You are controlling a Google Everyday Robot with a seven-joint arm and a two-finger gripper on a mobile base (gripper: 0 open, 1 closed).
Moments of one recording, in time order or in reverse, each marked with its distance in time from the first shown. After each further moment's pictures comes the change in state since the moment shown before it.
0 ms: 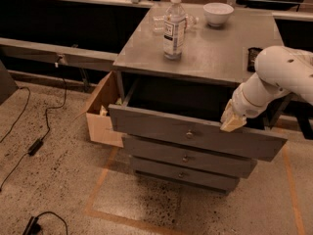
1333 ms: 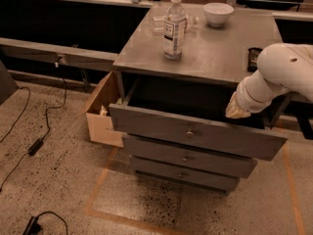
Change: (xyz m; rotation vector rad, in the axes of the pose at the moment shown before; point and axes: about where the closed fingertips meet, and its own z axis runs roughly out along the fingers) arm 0.009 -0.022 -0.020 0.121 0.061 -0.043
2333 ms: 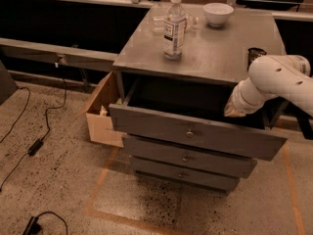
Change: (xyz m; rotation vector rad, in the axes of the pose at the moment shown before) arm 0.017 -0.030 0.043 0.069 0.031 0.007
